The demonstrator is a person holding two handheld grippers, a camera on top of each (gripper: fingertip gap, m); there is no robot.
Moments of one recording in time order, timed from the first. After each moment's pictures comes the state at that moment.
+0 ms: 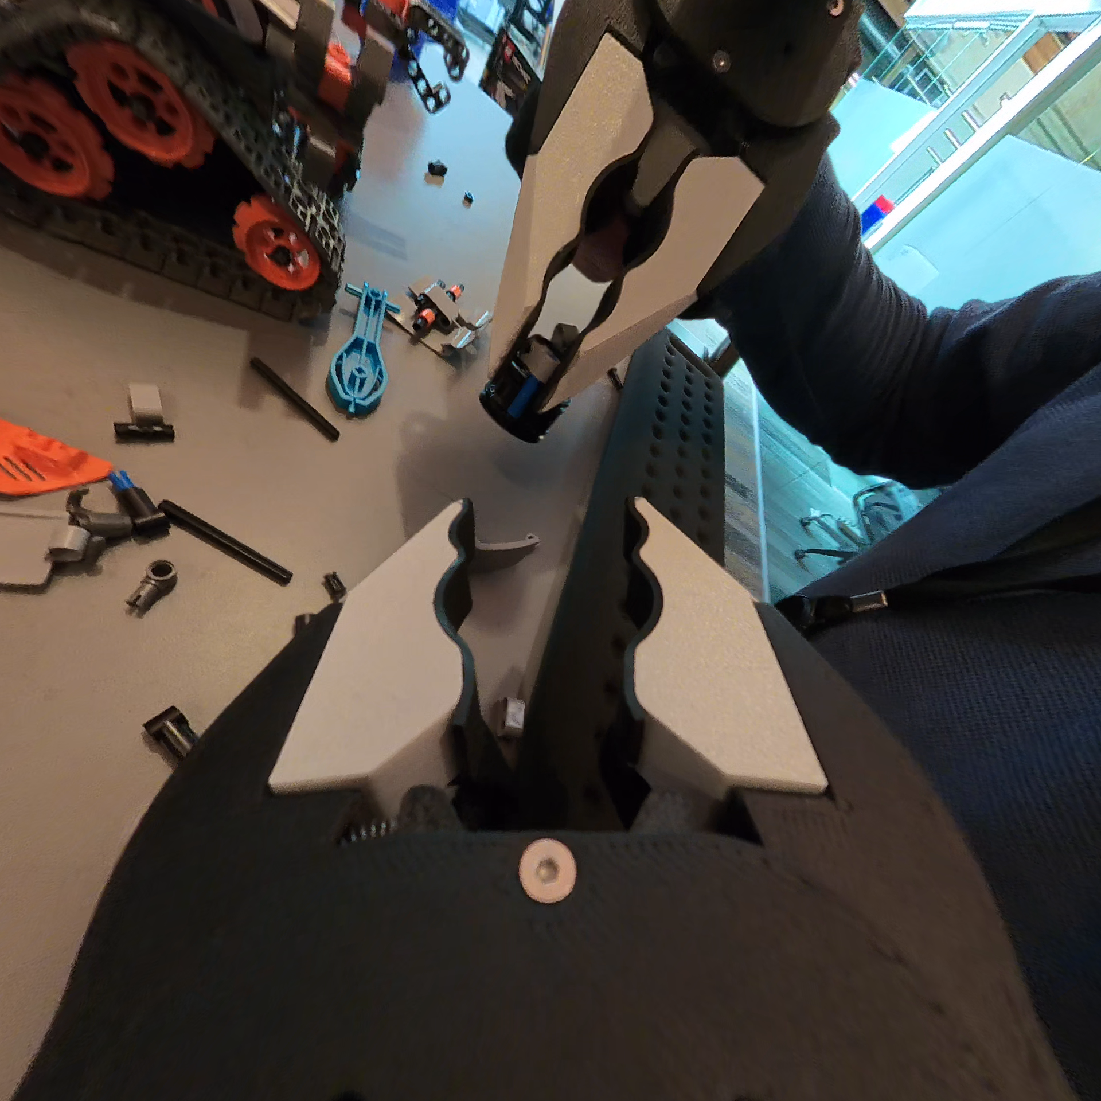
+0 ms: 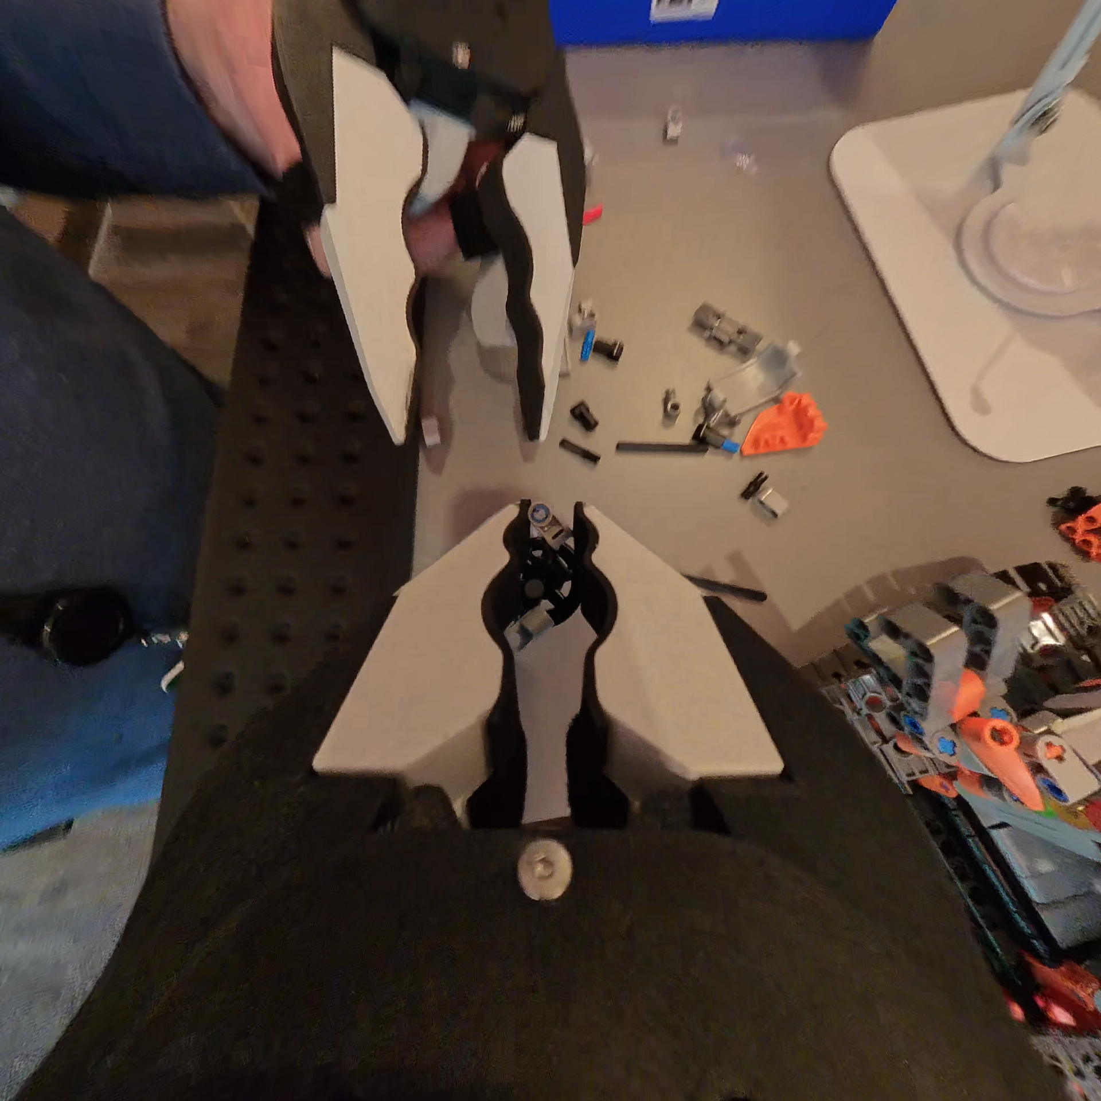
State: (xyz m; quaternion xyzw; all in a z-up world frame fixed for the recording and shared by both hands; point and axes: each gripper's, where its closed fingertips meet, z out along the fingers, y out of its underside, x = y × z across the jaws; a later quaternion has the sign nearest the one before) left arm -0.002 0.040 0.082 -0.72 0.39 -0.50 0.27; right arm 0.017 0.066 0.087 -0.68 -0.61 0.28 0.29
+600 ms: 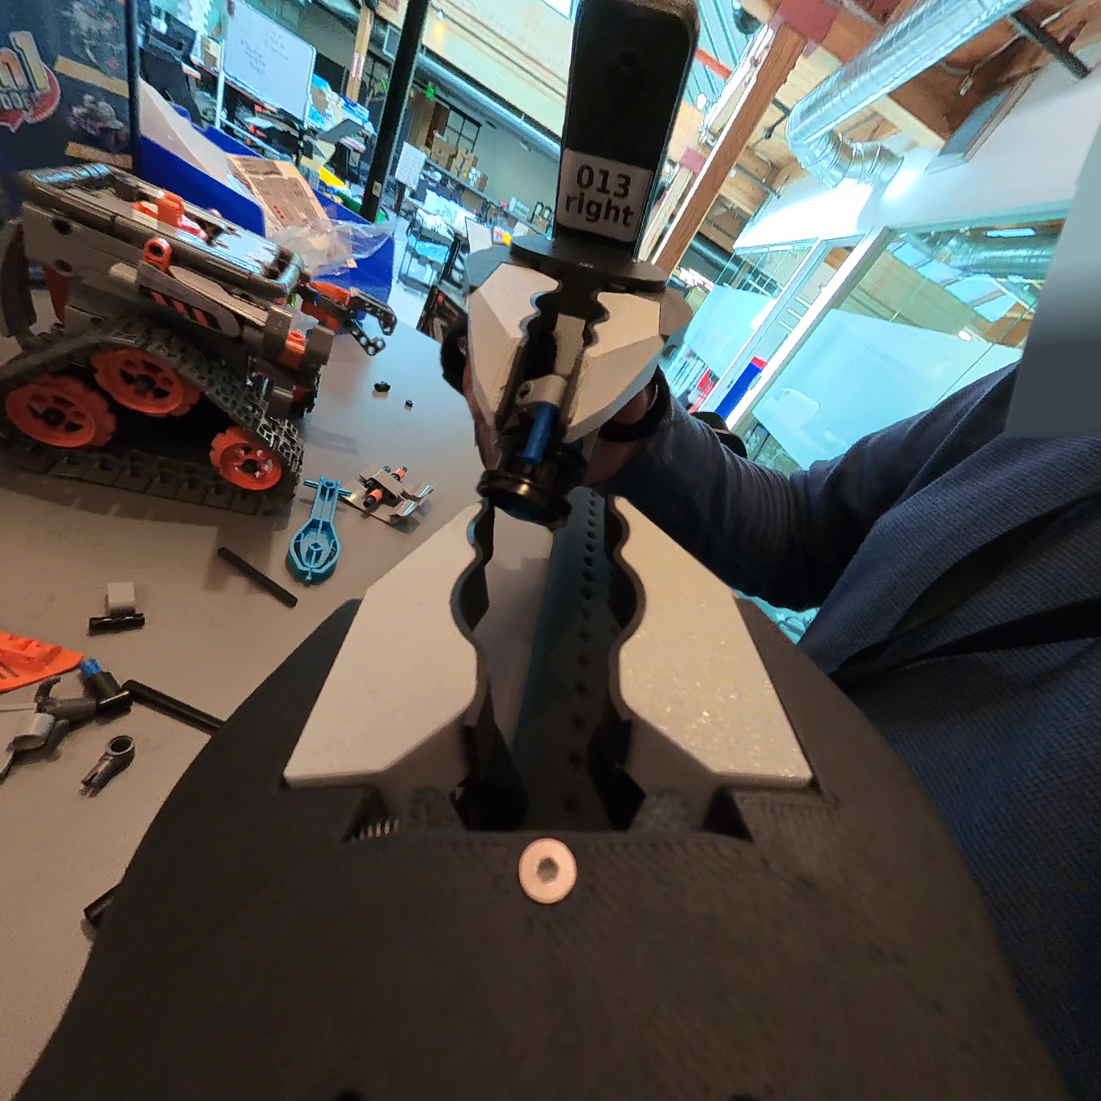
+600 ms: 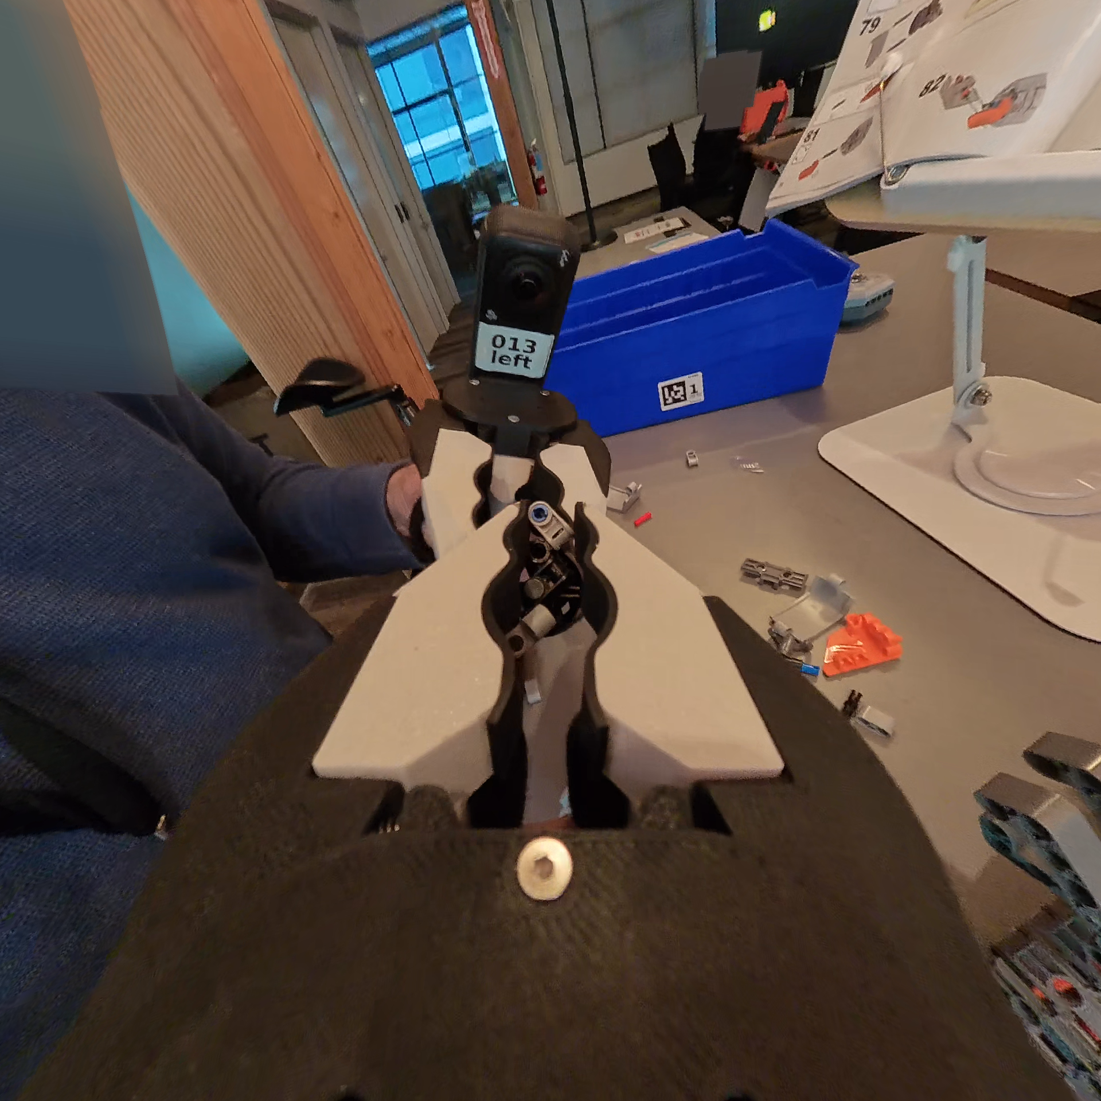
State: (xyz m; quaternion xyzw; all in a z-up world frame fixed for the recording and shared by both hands) left arm 0.003 0.041 0.141 -0.62 0.36 -0.59 0.37; right arm -0.026 0.061 0.169 -0.62 -0.45 0.51 0.40
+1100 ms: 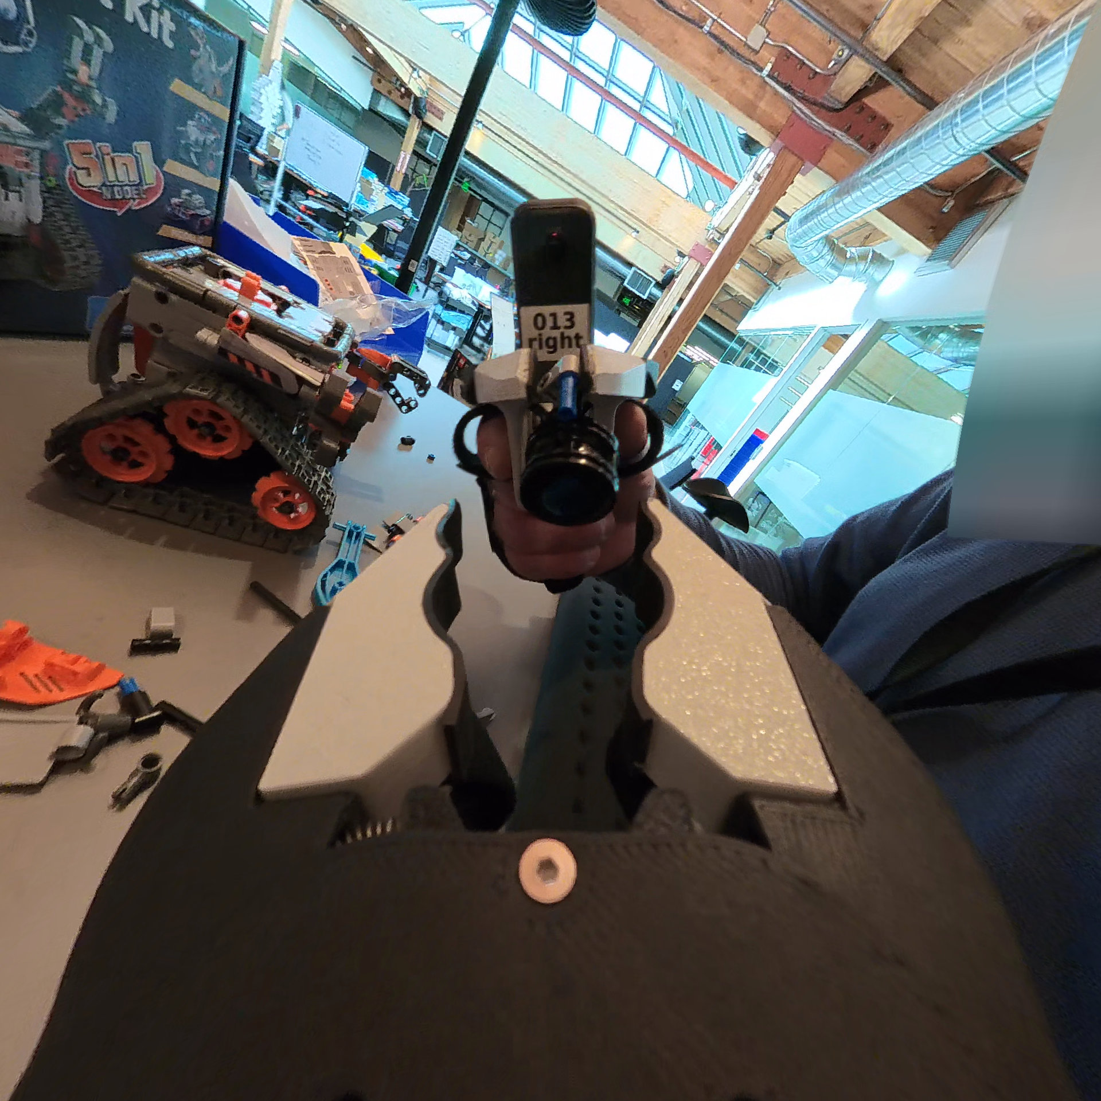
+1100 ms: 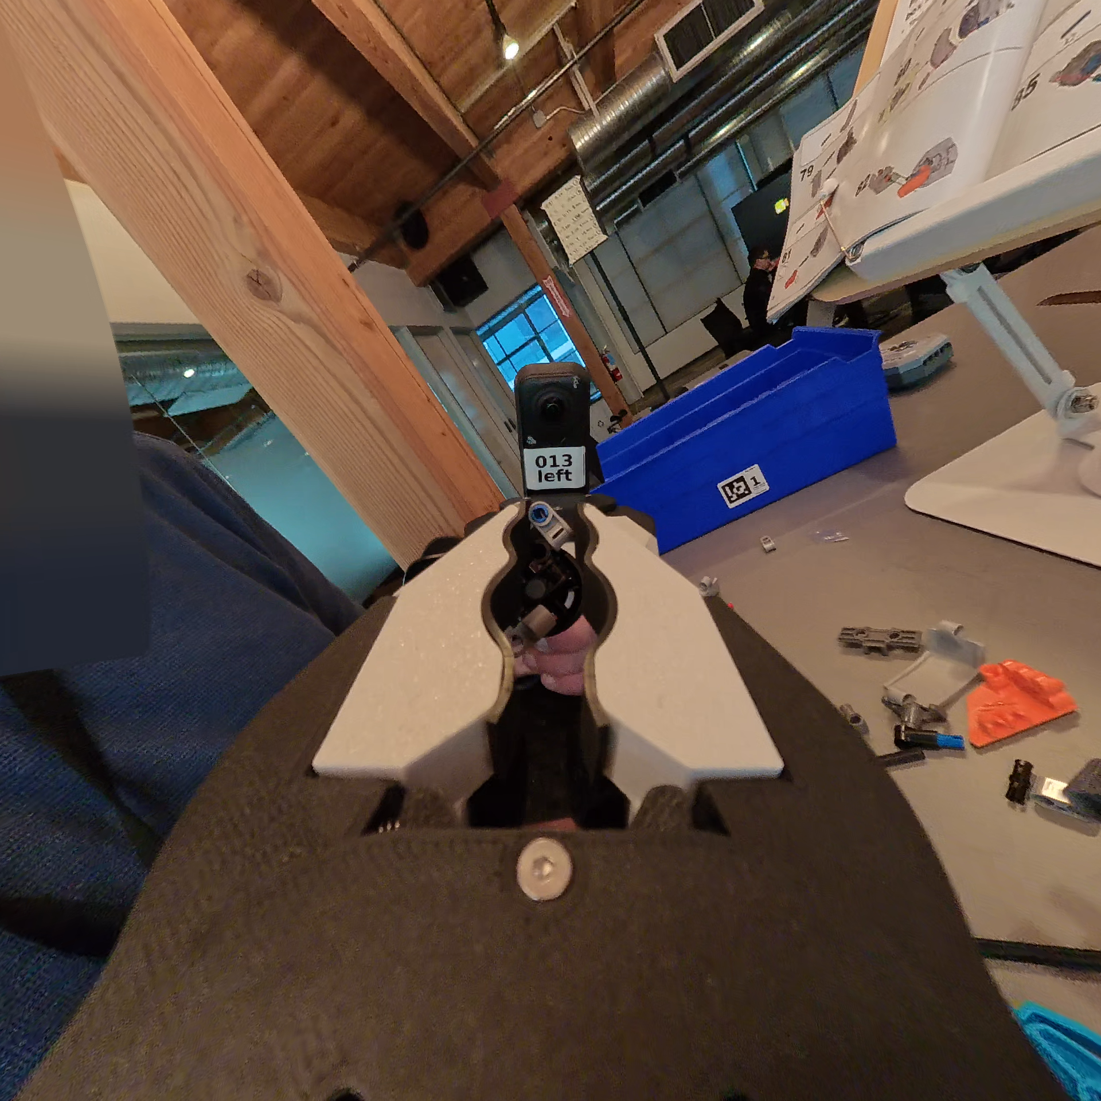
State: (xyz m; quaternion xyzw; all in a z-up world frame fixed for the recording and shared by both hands) left arm -0.004 0.058 0.158 -0.61 0.31 -0.61 0.40; right arm -0.020 0.076 0.194 -0.57 -0.29 0.67 0.38
